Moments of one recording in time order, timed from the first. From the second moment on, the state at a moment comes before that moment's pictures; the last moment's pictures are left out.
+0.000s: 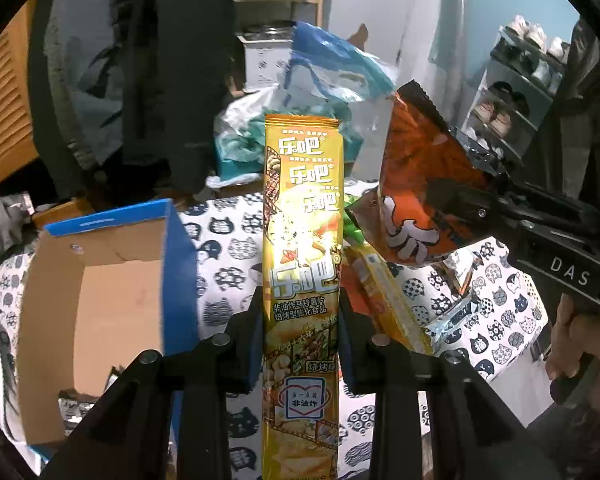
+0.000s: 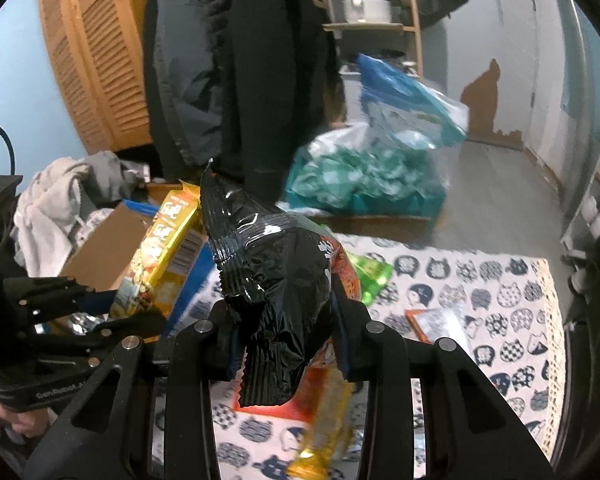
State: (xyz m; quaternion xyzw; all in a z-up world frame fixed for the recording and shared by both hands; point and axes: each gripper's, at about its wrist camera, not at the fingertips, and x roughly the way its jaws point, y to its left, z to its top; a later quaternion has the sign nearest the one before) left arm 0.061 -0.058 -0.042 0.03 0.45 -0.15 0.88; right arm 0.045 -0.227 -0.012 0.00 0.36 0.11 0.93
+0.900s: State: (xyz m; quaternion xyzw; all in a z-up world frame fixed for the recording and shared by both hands) left arm 0.032 0.101 -0.021 -0.06 0.42 -0.04 0.90; right arm 0.074 -0.067 0.018 -0.03 0.33 0.23 0.92
